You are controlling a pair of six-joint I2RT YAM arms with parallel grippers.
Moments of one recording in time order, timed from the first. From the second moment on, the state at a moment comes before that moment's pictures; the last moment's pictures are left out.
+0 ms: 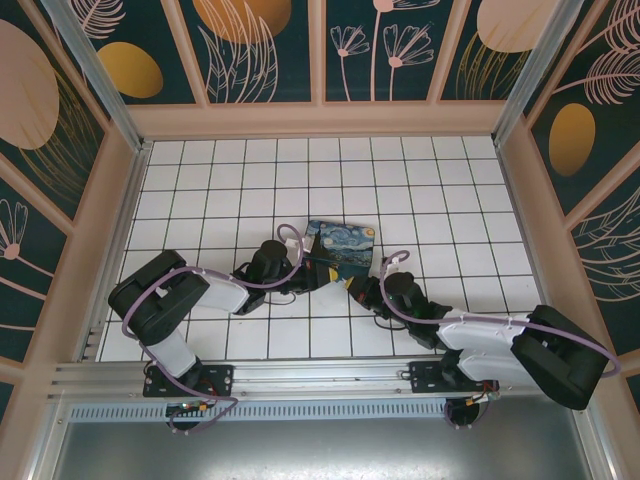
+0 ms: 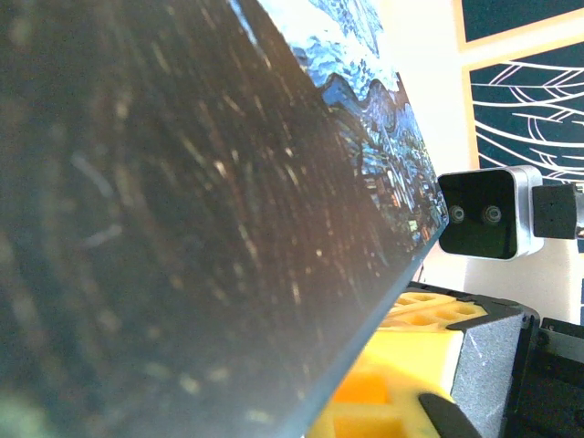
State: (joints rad) left arm -0.76 1.69 0.50 0.76 0.54 -1.05; right arm 0.88 1.13 0.16 0.53 0.00 1.25
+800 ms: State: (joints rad) left arm -0.76 1.69 0.50 0.78 0.54 -1.07; right arm 0.88 1.14 0.17 0.54 -0.01 1.25
